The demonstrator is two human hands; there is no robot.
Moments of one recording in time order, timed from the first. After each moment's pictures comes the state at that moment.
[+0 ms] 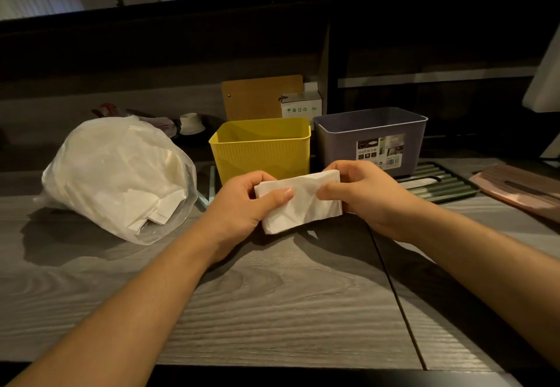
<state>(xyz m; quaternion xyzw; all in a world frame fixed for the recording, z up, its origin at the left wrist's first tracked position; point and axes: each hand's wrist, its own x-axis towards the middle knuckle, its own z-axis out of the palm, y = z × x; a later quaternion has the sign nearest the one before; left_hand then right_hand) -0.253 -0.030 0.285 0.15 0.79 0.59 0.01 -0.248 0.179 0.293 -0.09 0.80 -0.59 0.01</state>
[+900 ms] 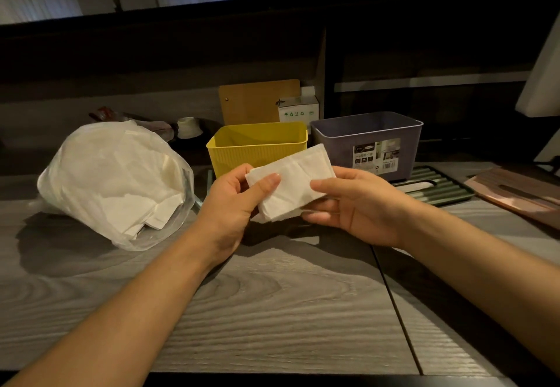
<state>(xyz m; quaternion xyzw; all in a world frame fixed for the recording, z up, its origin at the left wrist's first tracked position) -0.254 -0.026 0.286 0.12 0.68 0.72 -0.01 -0.245 0.177 0.298 -0.06 0.57 -0.80 0.17</state>
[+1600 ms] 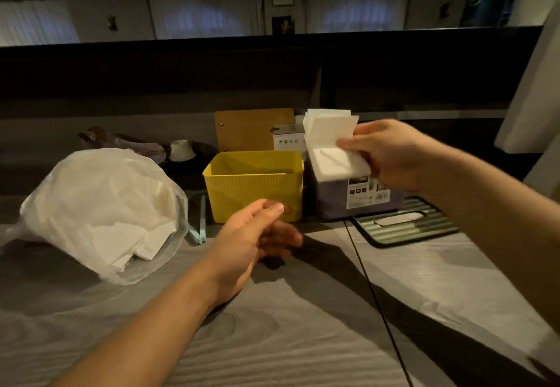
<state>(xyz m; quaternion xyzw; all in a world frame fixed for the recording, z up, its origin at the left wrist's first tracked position) -0.250 -0.015 0.287 0.13 0.66 0.74 0.09 -0.278 0.209 0.384 0.00 0.79 -0.61 -0.05</state>
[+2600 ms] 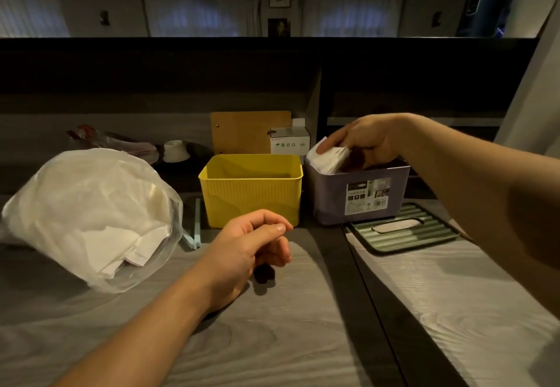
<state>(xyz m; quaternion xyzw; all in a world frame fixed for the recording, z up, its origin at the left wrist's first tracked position) -0.256 -0.021 0.285 0.16 0.67 0.72 0.11 -0.369 0.227 0.404 0.06 0.86 -0.49 0.12</state>
